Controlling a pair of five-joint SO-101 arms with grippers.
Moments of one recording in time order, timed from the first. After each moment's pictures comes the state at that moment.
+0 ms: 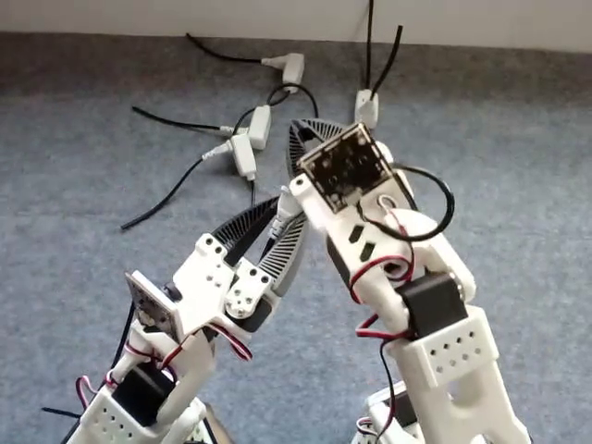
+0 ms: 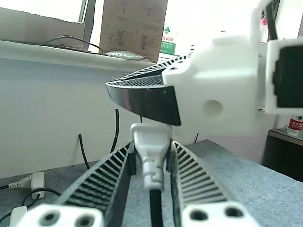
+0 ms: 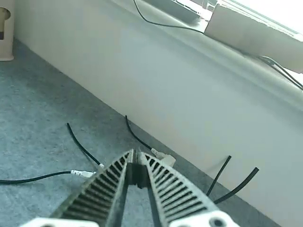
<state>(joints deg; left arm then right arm) 32.7 -101.9 82.8 11.7 8.9 -26.6 -45.9 30.7 35.3 24.0</state>
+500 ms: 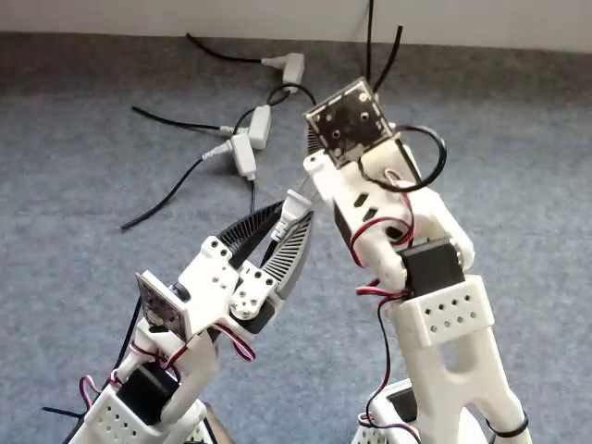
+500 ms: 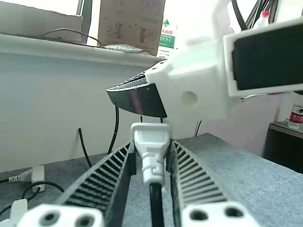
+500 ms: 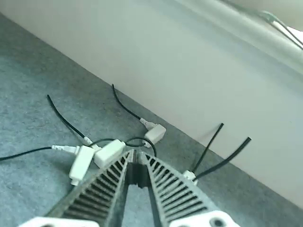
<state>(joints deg) 32.9 -102.2 85.7 11.6 8.7 -22.7 -41.6 25.5 38.6 24.0</state>
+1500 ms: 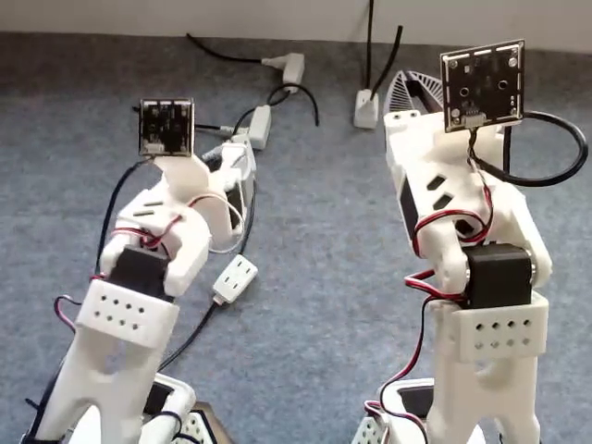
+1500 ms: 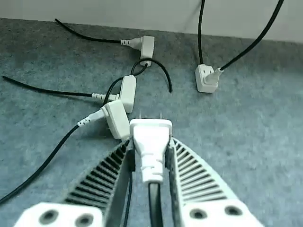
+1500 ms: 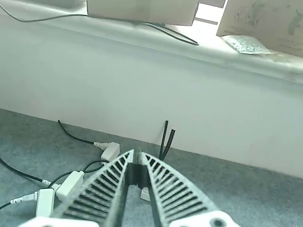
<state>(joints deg) 10.9 -47.4 39.9 46.2 15.4 -9.3 -41.6 9.5 49.0 11.6</state>
